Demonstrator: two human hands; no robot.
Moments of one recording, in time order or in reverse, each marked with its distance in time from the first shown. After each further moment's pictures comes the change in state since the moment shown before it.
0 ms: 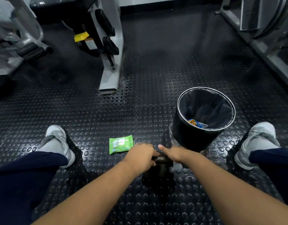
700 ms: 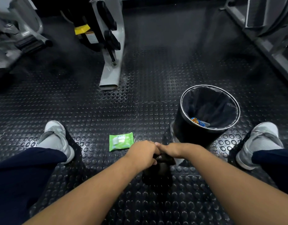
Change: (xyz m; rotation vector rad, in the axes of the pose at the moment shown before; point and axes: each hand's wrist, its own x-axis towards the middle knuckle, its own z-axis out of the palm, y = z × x) left_hand 0.005 -0.002 -0.004 -0.033 -0.048 -0.030; right_hand 0.001 -0.022 -0.014 -0.163 -0.115 0.000
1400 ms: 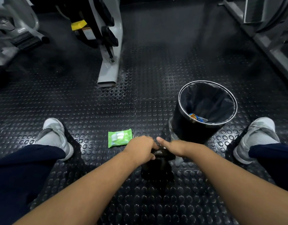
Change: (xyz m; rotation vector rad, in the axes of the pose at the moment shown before) left_hand 0.000 -0.001 0.001 0.007 0.013 -0.010; right_hand -0.020 0.013 0.003 0.107 0.032 -0.012
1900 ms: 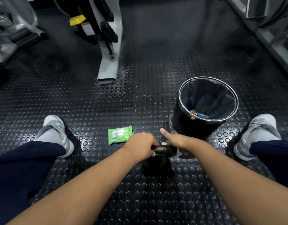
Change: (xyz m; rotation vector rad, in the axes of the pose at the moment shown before) left_hand 0.001 -0.001 0.001 -0.015 -0.006 -0.002; right_hand 0.022 0.009 0.000 0.116 0.023 0.050
